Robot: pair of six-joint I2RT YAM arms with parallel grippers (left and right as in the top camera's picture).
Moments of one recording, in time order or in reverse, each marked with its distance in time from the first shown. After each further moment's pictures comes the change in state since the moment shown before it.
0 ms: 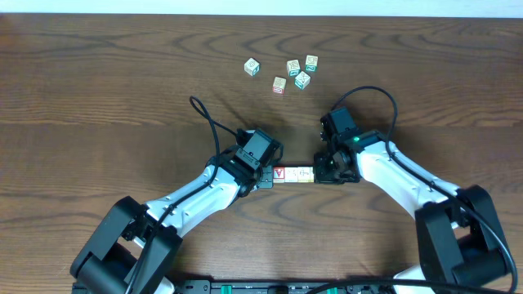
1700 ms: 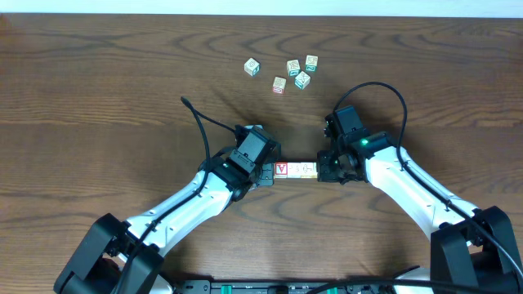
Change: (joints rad) left arm 0.000 -0.095 -0.013 0.013 0.007 0.000; right arm 0.000 -0.091 0.000 -0.045 0.033 -0.026
